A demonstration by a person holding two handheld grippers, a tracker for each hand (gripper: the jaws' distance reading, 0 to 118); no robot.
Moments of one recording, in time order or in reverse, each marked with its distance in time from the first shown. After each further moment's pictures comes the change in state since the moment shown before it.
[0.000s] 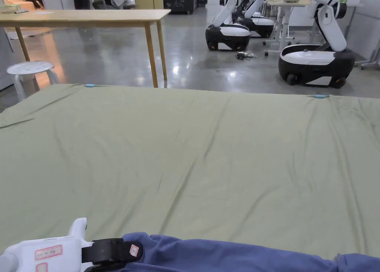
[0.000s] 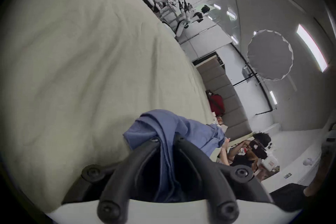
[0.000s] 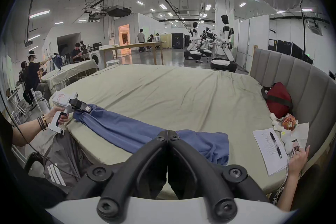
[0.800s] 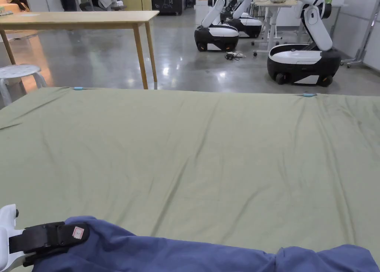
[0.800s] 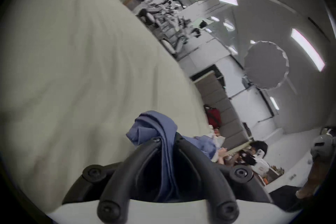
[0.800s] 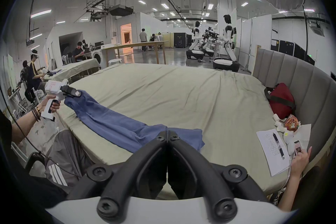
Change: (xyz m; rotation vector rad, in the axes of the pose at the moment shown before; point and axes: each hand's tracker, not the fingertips) left arm 0.062 0.016 0.074 0.127 -0.016 -0.039; right arm -0.009 0.004 -0.004 -0.006 0.020 0.008
